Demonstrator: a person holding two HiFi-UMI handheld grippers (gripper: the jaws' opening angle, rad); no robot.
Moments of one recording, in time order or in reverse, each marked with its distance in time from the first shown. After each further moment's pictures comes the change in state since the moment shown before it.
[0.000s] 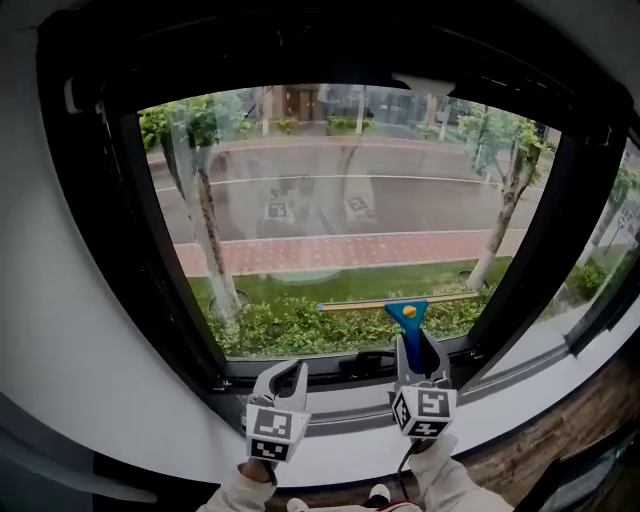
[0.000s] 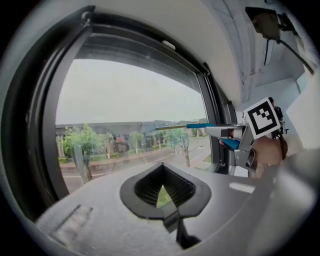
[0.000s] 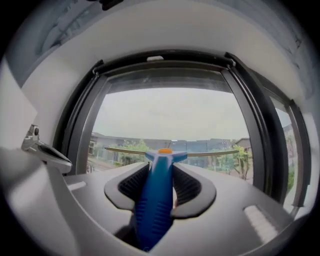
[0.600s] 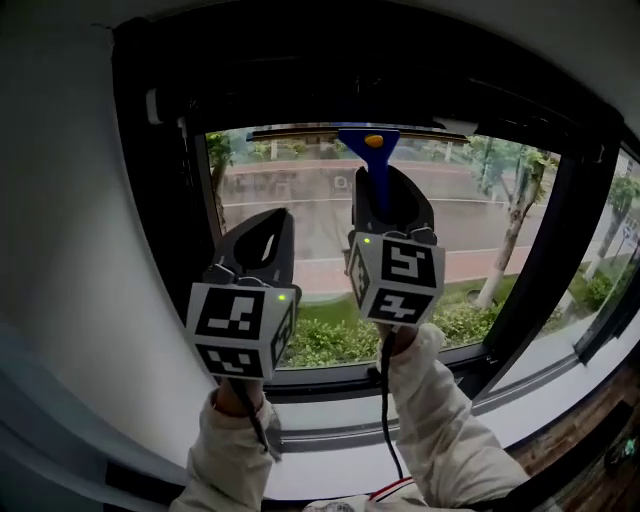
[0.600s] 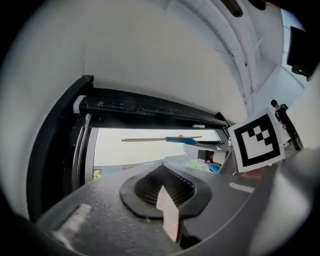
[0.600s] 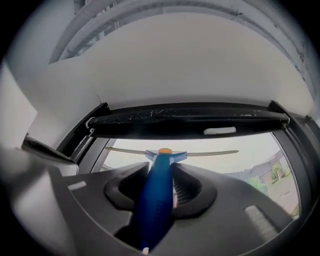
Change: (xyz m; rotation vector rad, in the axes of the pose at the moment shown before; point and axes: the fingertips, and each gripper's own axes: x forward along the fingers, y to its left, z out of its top) left arm -0.096 0.124 0.320 0.137 -0.472 0.133; right arm 0.076 0.154 0.344 -0.033 -0.458 0.054
